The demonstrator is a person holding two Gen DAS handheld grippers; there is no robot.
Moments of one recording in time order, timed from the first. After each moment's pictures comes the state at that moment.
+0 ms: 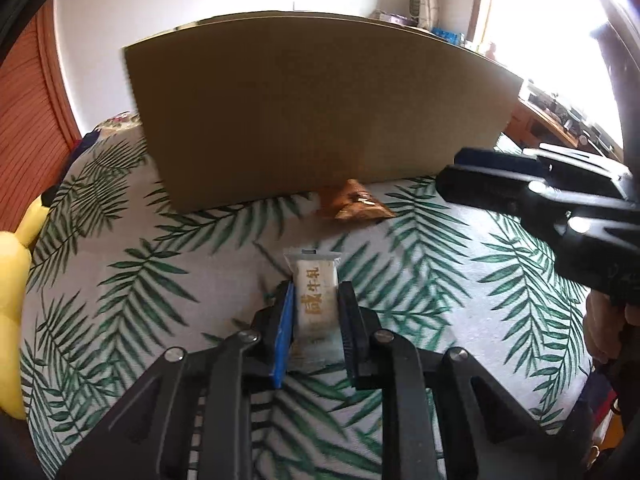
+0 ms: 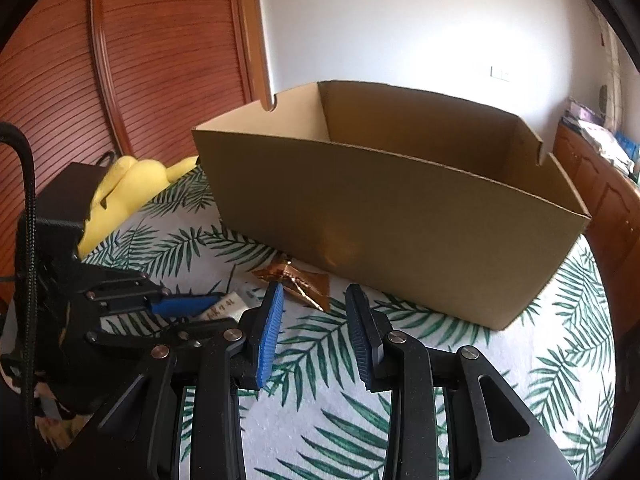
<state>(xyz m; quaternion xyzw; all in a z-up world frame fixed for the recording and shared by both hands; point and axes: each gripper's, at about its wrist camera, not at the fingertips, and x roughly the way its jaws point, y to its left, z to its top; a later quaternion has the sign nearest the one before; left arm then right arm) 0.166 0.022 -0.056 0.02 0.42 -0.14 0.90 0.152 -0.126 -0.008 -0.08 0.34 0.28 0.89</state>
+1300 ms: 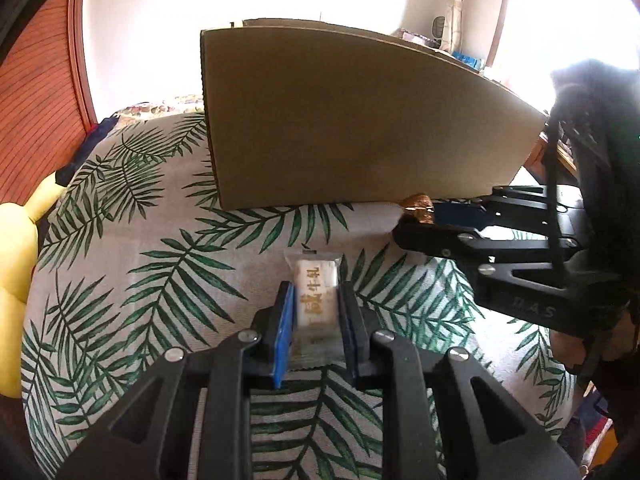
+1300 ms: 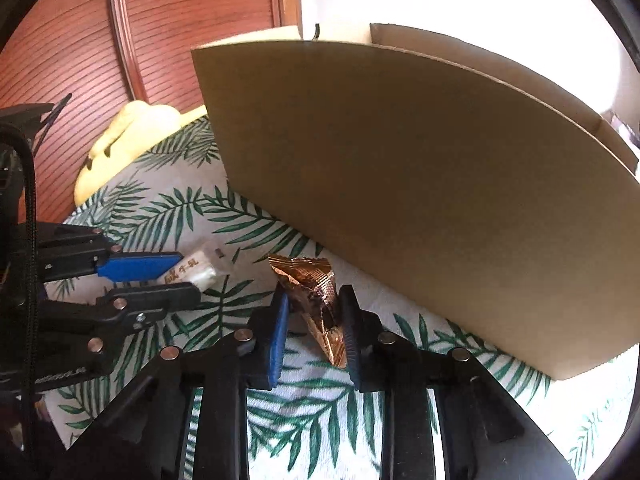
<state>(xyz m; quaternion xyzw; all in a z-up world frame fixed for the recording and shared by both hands) 0.159 0.059 -0.060 -0.02 0.41 -0.12 0.91 0.184 -0.083 -0.041 -0.14 0.39 0.32 0.85</state>
